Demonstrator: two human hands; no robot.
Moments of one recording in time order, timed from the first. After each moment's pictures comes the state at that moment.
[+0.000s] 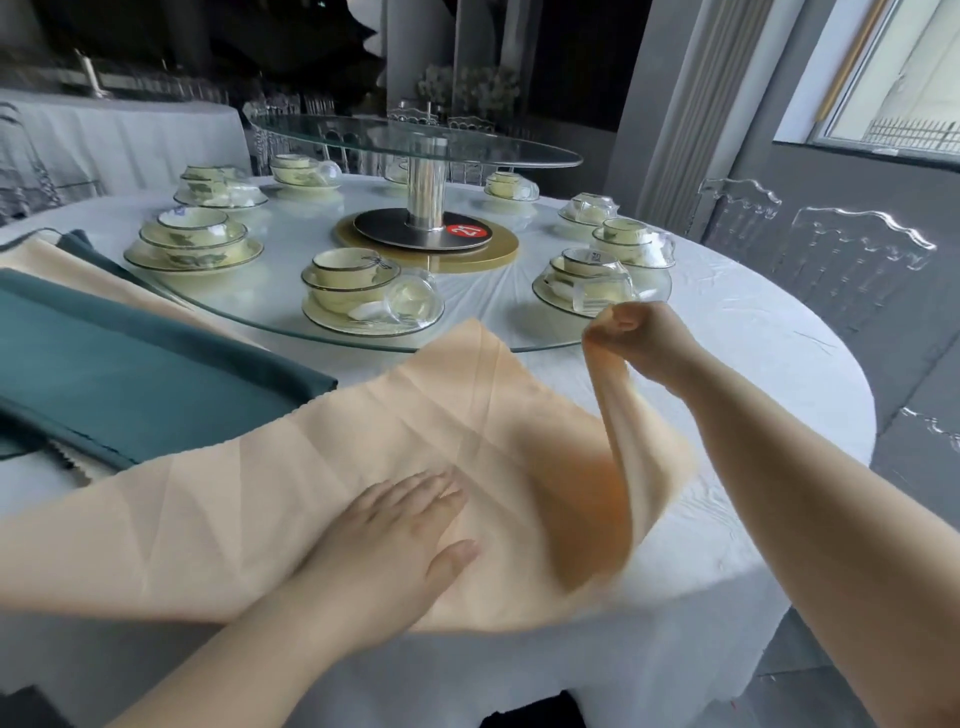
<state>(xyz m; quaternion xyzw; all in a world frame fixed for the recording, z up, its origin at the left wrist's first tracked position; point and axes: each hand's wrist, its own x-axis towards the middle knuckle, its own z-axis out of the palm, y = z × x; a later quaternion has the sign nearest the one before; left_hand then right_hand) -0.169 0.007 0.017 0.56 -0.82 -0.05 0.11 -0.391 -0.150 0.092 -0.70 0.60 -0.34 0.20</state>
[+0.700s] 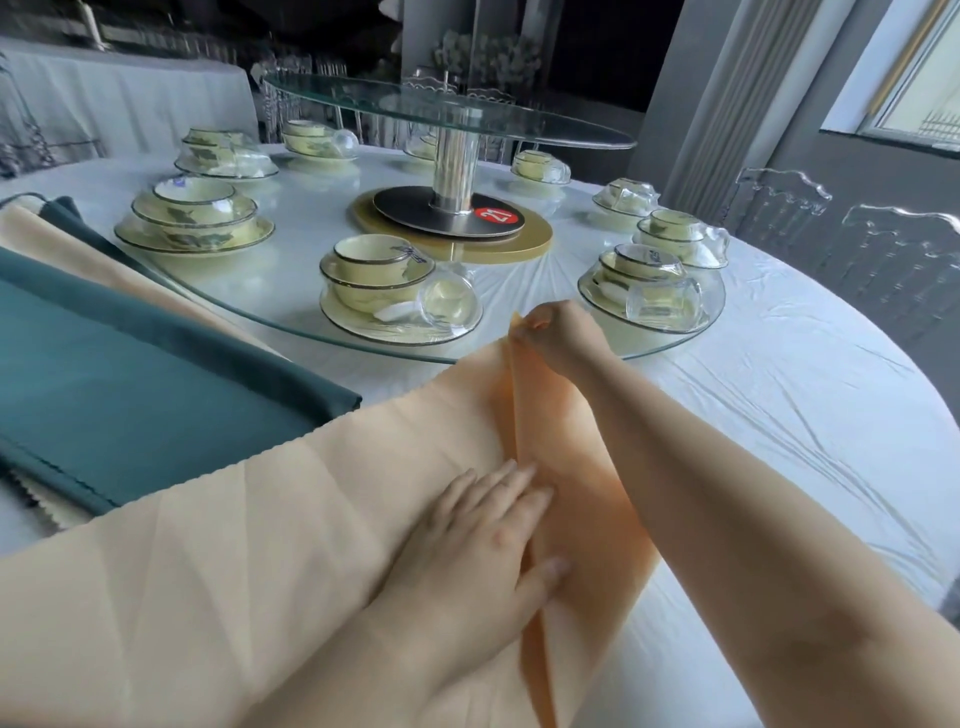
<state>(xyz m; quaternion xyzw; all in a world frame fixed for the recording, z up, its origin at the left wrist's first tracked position) -0.180 -0.044 -0.001 0.54 -0.82 -0.09 0.18 -0.279 -0.230 0.057 -0.72 0.64 -0.24 0.14</state>
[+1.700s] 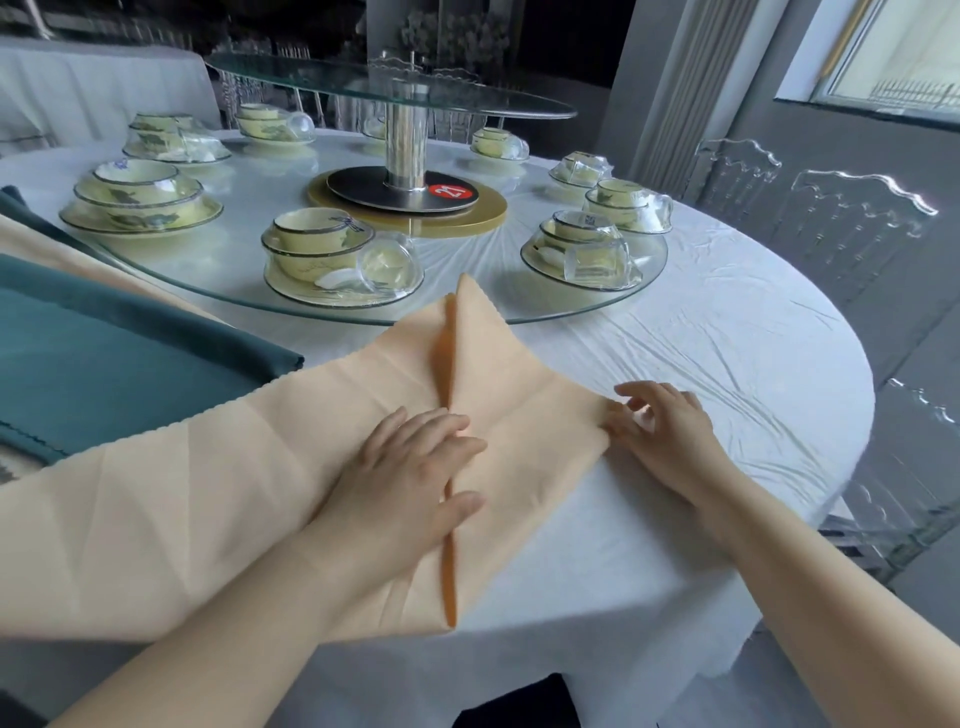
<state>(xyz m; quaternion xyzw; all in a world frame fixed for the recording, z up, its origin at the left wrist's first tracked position) -0.185 -0.037 0.007 0.51 -0.84 0.00 0.20 -0.424 -0.101 0.016 -0.72 0.65 -0.24 0.06</state>
